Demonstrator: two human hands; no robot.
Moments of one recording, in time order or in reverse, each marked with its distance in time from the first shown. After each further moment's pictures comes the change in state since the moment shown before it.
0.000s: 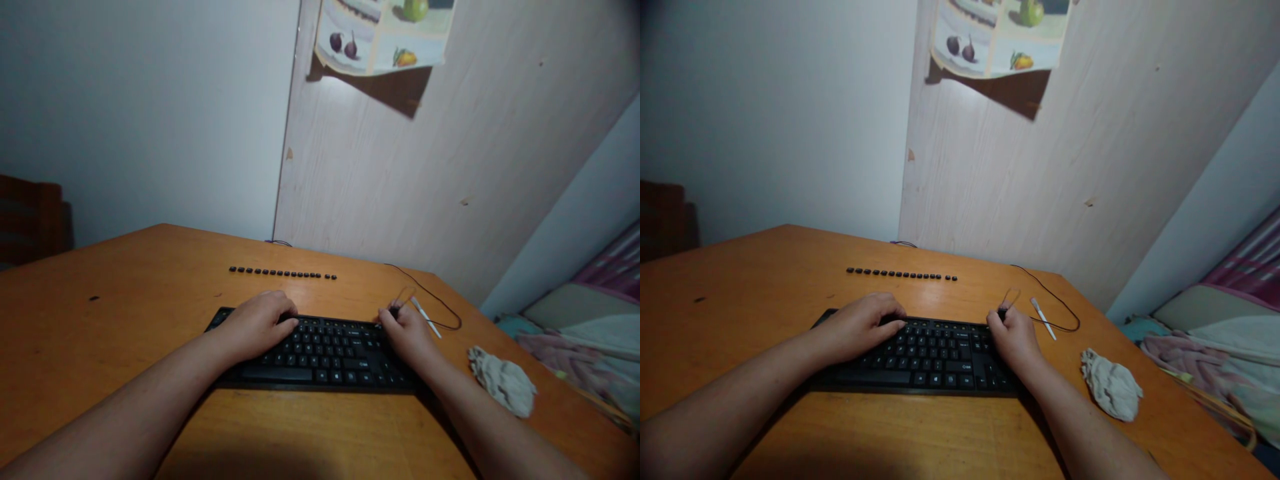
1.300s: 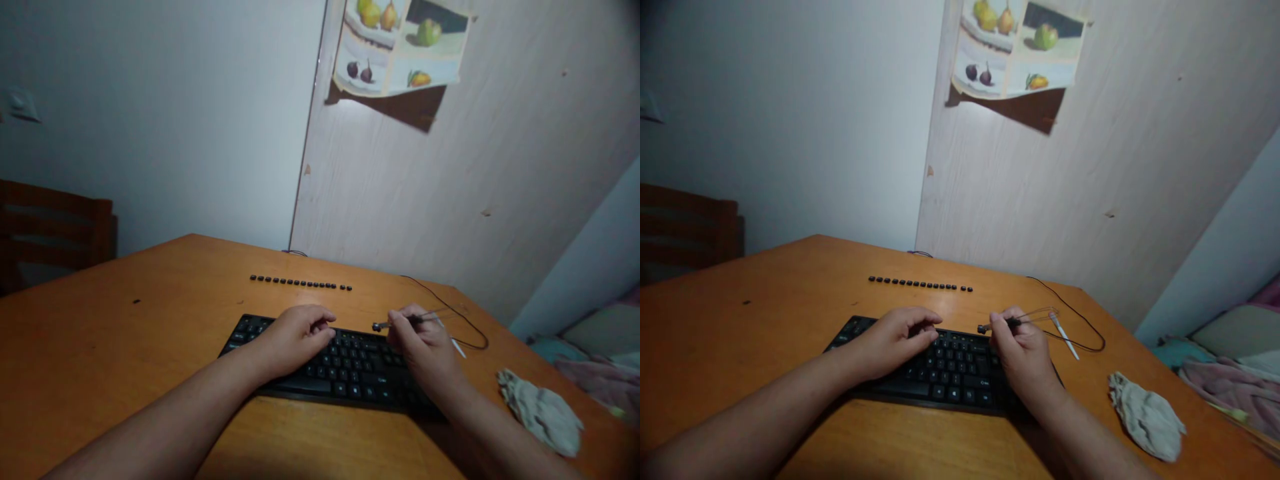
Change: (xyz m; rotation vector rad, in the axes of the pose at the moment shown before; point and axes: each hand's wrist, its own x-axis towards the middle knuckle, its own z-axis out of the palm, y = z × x) left_hand 0.000 0.032 0.011 -0.426 0.083 -0.040; right_hand -0.018 -0.071 -0.016 0.517 0.053 -0.084
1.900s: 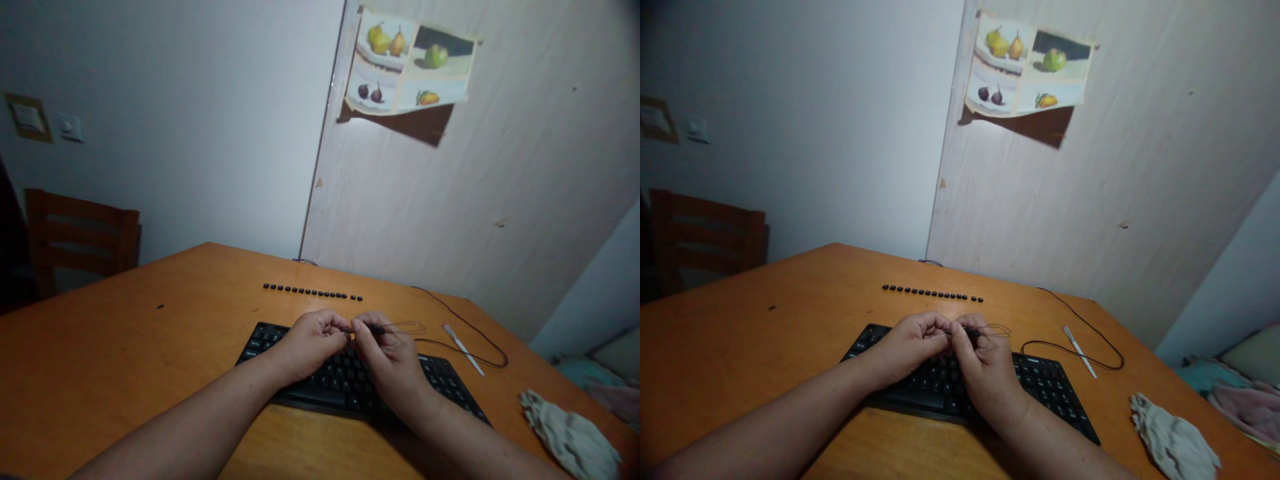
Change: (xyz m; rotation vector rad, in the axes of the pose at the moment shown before) left_hand 0.006 -0.005 0.010 -0.563 0.022 -0.162; right_hand -0.006 -0.032 0.059 0.124 -0.175 -0.219
